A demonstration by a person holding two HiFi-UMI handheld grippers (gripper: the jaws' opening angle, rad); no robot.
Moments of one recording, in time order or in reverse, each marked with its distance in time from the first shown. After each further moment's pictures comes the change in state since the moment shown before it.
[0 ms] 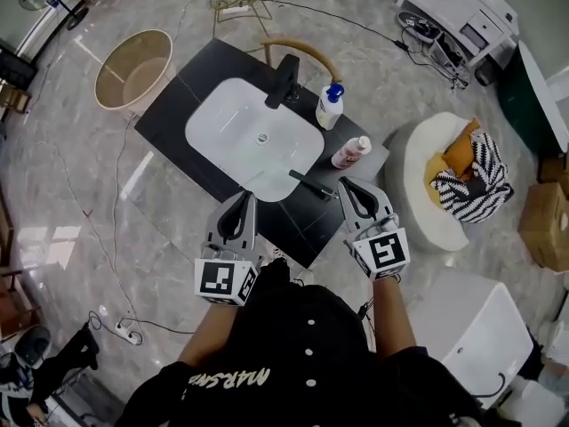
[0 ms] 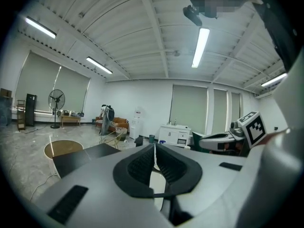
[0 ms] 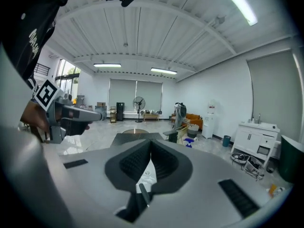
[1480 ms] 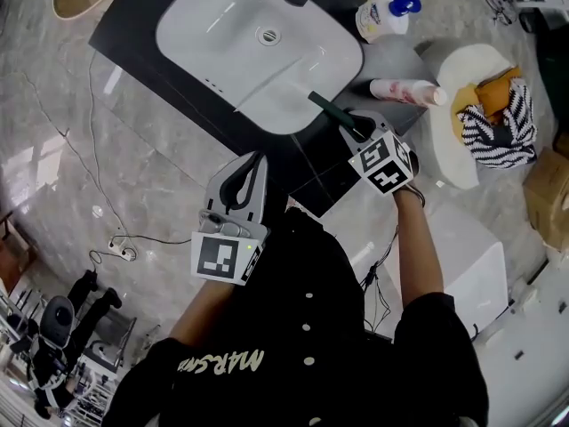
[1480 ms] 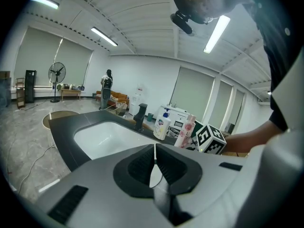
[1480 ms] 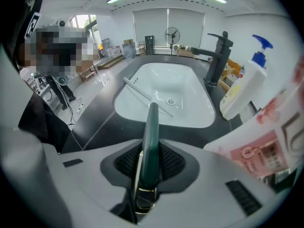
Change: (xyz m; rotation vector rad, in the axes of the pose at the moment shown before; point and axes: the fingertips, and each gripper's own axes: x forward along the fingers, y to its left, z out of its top) left arm 0.027 0.030 -0.133 -0.129 0.265 -0.029; right arm 0.093 0.031 -0.269 -0.200 0.843 0.434
